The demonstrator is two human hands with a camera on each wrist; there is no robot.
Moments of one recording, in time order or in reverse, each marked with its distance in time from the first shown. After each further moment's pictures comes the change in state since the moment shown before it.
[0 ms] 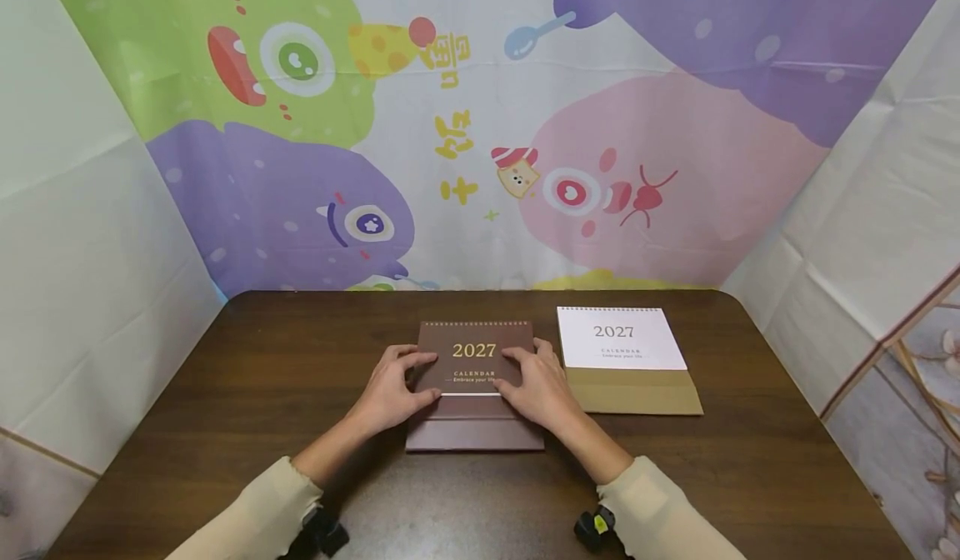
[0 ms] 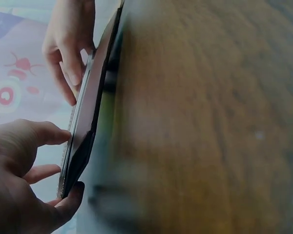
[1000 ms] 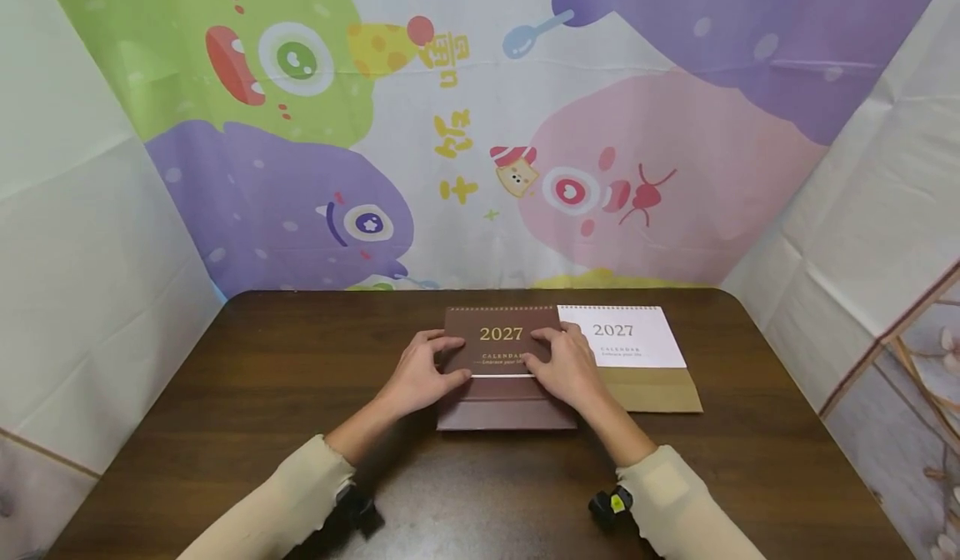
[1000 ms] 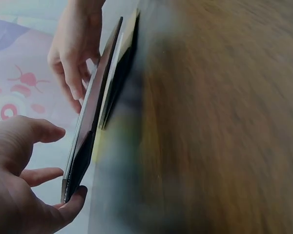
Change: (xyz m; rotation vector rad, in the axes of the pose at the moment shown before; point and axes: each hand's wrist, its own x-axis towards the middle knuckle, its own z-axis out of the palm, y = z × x) left_hand 0.036 0.022 0.029 -0.009 -0.090 -0.069; right_hand 0.025 0.054 -0.024 -0.044 0.030 0.064
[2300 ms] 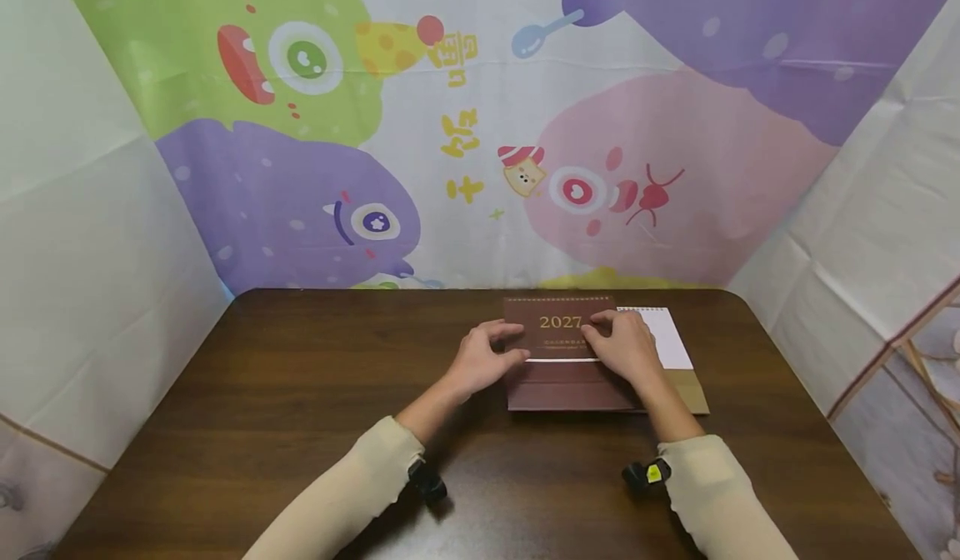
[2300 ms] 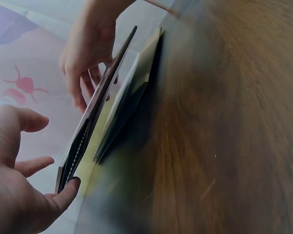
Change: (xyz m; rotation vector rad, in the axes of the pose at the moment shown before) left_hand 0.034 0.057 0.050 -0.259 -0.032 0.013; right_hand 0.018 0.060 -0.060 -0.008 0.078 0.071
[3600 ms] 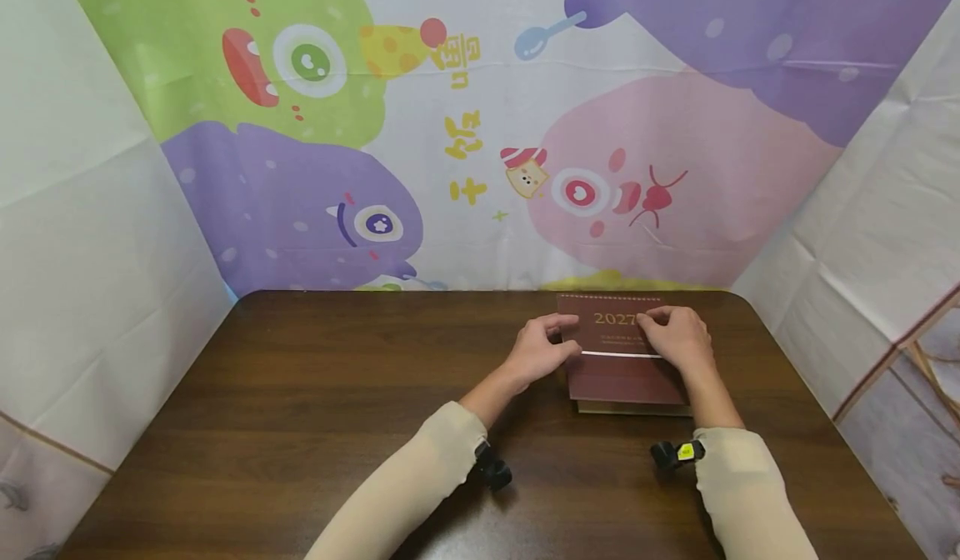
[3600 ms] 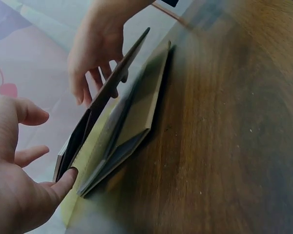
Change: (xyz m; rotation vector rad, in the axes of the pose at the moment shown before) left_hand 0.026 0.062 0.050 -0.165 -0.070 -0.048; right_hand -0.016 -0.010 -0.081 0.005 -0.108 0.262
